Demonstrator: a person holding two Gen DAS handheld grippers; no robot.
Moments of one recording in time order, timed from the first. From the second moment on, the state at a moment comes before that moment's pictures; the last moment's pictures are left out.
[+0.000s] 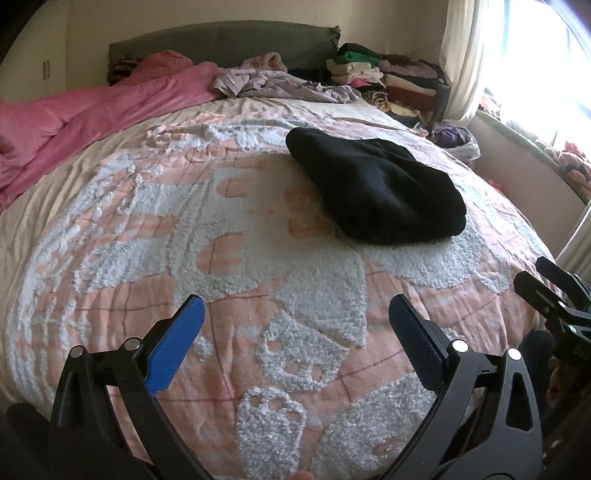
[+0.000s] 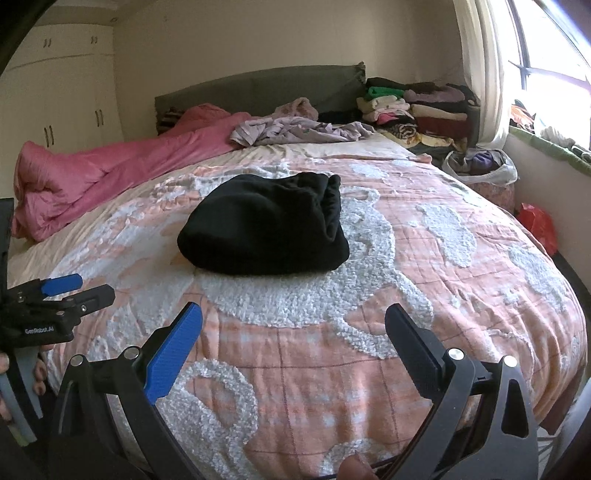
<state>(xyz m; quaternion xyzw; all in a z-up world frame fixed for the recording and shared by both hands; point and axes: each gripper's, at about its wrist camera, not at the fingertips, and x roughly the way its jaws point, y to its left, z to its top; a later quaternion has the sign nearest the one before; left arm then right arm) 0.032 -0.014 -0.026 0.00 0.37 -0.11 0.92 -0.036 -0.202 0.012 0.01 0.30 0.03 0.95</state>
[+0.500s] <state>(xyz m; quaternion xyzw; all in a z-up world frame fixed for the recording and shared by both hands) 0.031 -0.015 -0.022 0.00 0.37 -0.11 0.92 -0.036 -0.205 0.012 0.01 0.30 0.02 0.95</state>
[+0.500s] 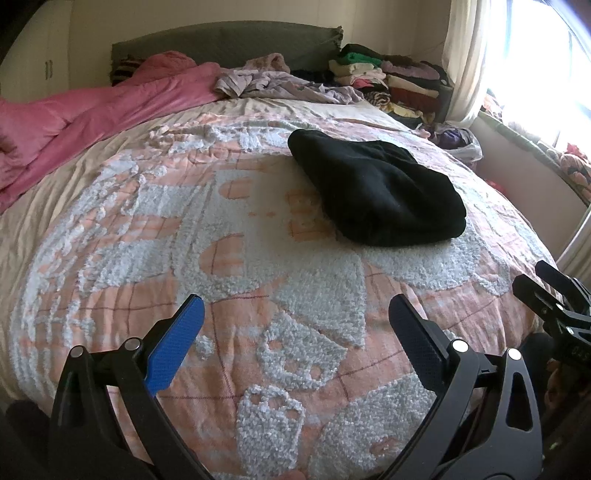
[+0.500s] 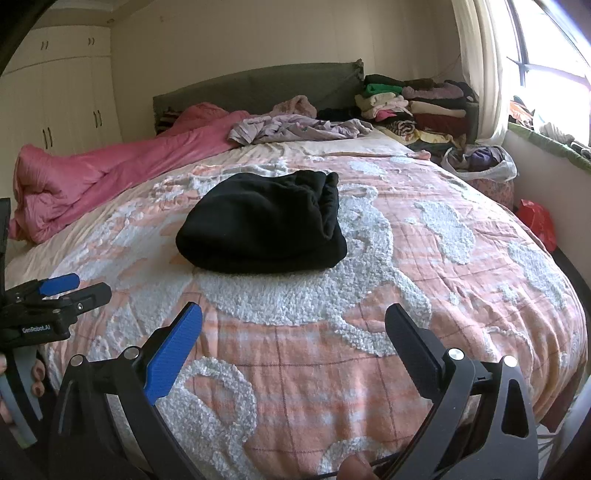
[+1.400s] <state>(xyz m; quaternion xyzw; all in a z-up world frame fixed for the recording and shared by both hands) 0.029 -0.015 -0.021 0.00 0.37 -0.11 0.92 -0.038 -0.206 0.015 0.01 0.30 0.02 0.95</state>
